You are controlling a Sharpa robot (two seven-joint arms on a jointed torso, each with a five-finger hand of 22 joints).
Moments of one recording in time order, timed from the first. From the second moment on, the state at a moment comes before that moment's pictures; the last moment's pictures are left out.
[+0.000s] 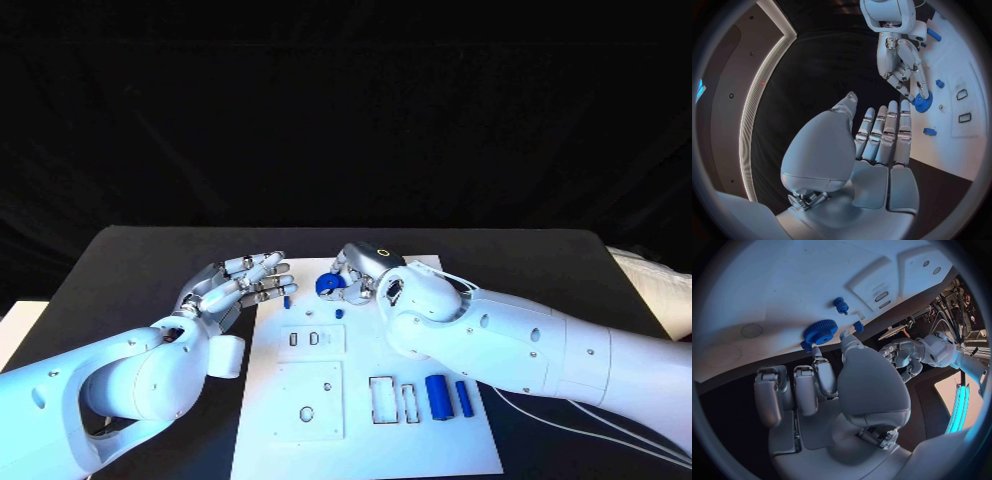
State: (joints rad) left arm 1.16 -0.89 -0.02 1.72 0.13 -0.40 0.42; left_hand 1.43 -0.08 0.17 0.19 0.05 0.88 0.22 0.10 0.07 0.93 0.21 0.12 0.06 0.98 0.16 0.15 0.08 0.17 0.89 0.27 0.15 0.07; right arm 1.07 -0.60 0.15 1.48 -1.72 -0.34 -0.51; right_hand 1.26 -0.14 0.09 0.29 0.16 0.97 0.15 0.06 0.07 1.44 0.06 1.29 1.31 1.47 -0.02 1.49 1.31 0.03 1.47 0.10 1.53 1.31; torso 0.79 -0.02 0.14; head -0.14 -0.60
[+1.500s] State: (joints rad) left arm 1.16 -0.89 -0.02 1.69 0.11 -0.39 0.42; left_hand 1.43 -0.08 0.17 0.18 0.05 0.88 0.22 0.10 0.07 0.93 0.21 0.12 0.06 0.98 0.16 0.15 0.08 0.17 0.89 0.27 0.15 0.07; right arm 1.00 -1.00 0.18 1.45 -1.22 -0.40 0.08; right_hand 1.47 -0.12 0.14 0.11 0.18 1.00 0.15 0.06 0.07 1.46 0.06 1.30 1.31 1.47 -0.02 1.50 1.31 0.03 1.47 0.10 1.53 1.31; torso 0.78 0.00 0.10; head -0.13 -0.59
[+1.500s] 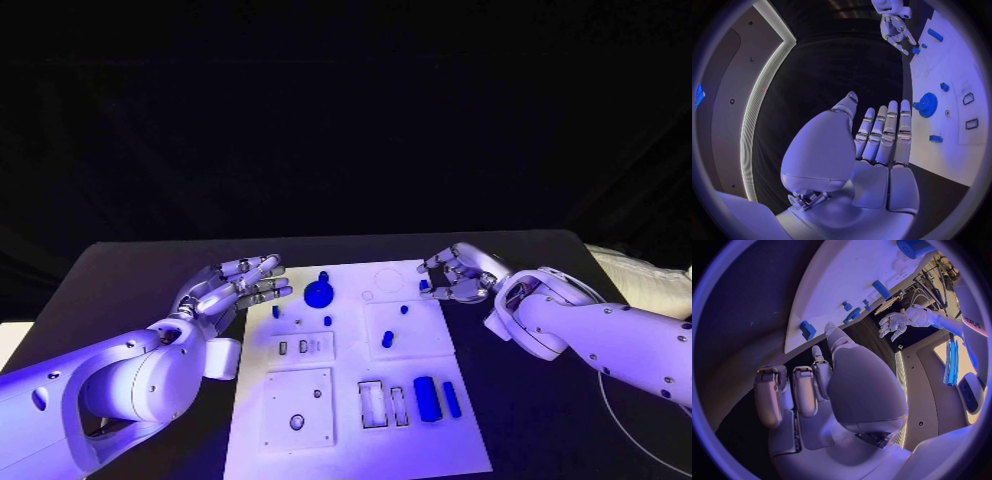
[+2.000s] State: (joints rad) left arm 1.16 -0.89 -0.02 1.69 0.11 -0.39 0.42; left_hand 1.43 -0.08 0.17 0.18 0.05 0.88 0.22 0.10 0.07 0.93 0.21 0.12 0.06 0.98 0.16 0.15 0.08 0.17 0.89 0.27 0.15 0.07; right arm 0.99 -0.97 0.18 1.40 -1.23 -0.40 0.07; right_hand 1.49 -0.10 0.18 0.08 0.14 1.01 0.15 0.06 0.07 1.46 0.06 1.31 1.33 1.47 -0.02 1.50 1.31 0.03 1.47 0.10 1.53 1.31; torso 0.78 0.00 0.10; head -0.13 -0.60
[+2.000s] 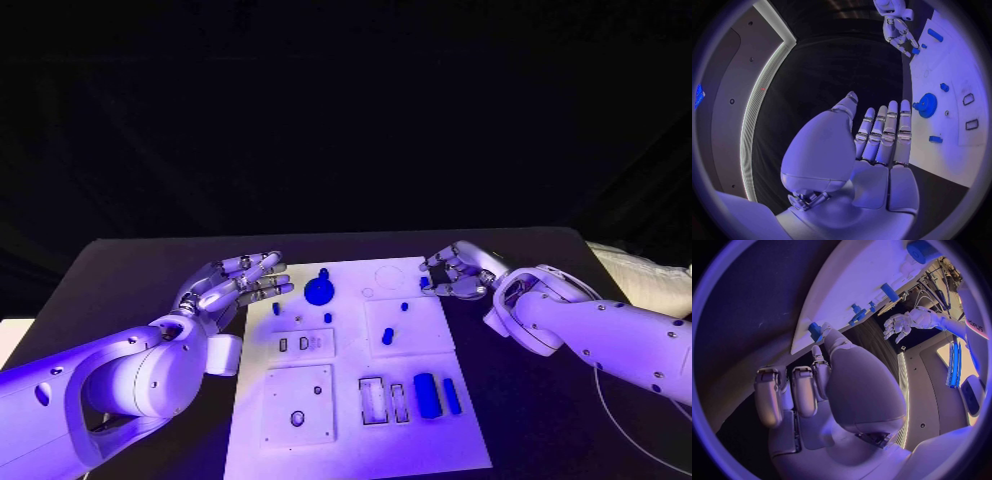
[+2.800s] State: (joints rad) left arm 1.16 -0.89 -0.02 1.69 0.11 -0.39 0.42; left_hand 1.44 -0.07 0.17 0.18 0.05 0.88 0.22 0.10 0.07 0.93 0.21 0.12 0.06 0.98 0.16 0.15 0.08 0.17 0.89 0.27 0.15 0.07; right arm 0.98 -0.95 0.19 1.36 -1.24 -0.39 0.06; right_hand 1.49 -0.08 0.20 0.07 0.14 1.04 0.14 0.07 0.07 1.45 0.06 1.31 1.37 1.47 -0.02 1.50 1.31 0.03 1.47 0.10 1.53 1.31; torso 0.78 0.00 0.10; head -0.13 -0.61
